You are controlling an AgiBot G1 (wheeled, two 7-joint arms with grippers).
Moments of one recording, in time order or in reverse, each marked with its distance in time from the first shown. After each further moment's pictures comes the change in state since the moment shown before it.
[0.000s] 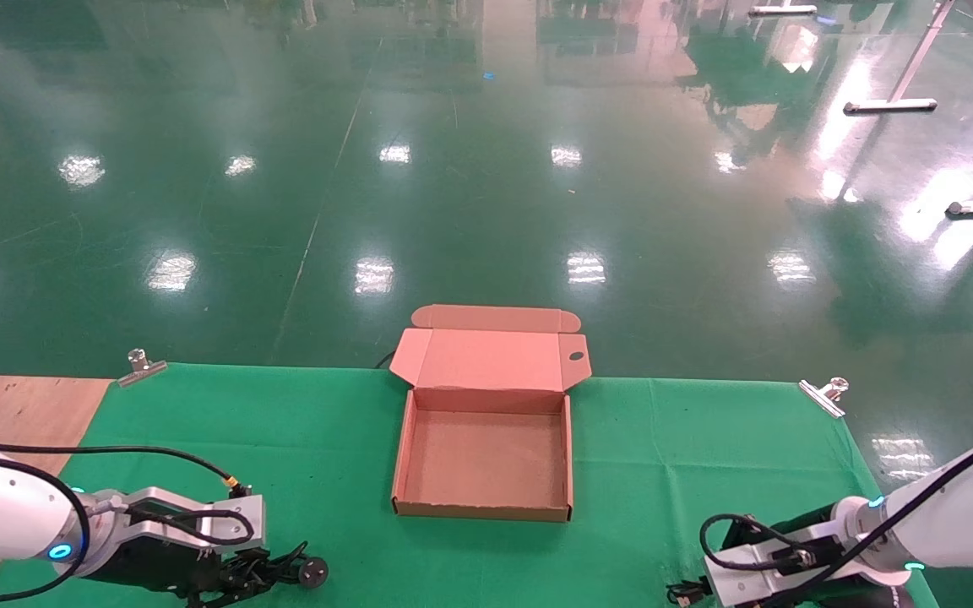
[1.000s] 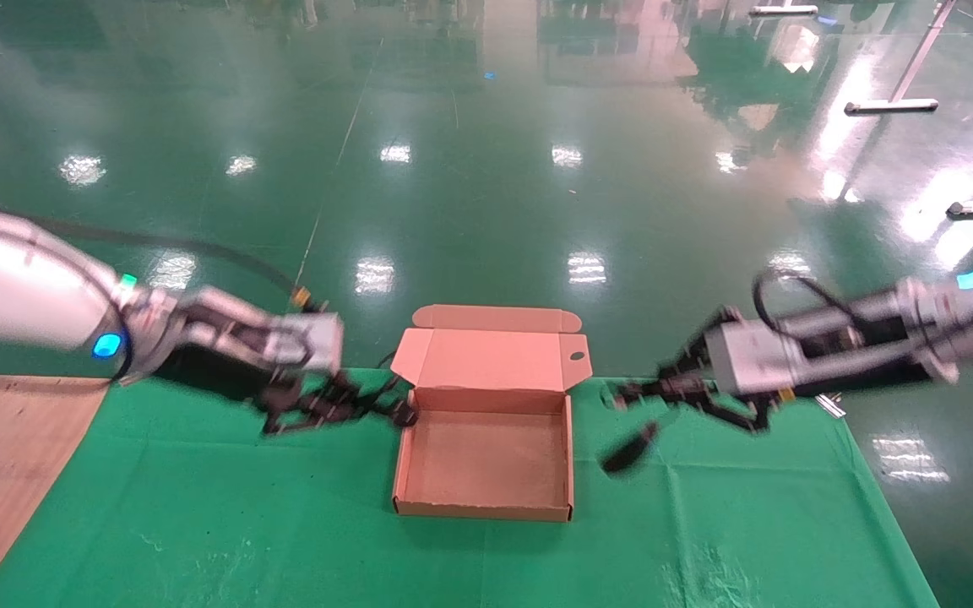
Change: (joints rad) left arm -0.301 0.100 -0.012 -0.144 -0.017 0.166 -0.040; right arm 0.337 0.049 0.099 0.055 0.143 -0.306 0.036
